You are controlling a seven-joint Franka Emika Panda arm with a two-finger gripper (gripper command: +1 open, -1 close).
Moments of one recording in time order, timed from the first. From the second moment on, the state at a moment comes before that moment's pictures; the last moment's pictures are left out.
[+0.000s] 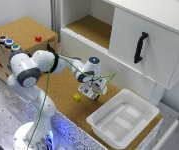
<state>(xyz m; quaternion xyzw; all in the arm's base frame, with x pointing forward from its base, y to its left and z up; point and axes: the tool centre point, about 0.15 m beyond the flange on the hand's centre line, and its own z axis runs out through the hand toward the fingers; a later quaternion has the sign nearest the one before) 0.377 -0.140 0.217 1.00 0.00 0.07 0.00</state>
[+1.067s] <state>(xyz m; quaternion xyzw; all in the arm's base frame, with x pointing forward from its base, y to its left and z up) 0.384 -0.143 0.228 1.00 -0.01 0.09 0.01</state>
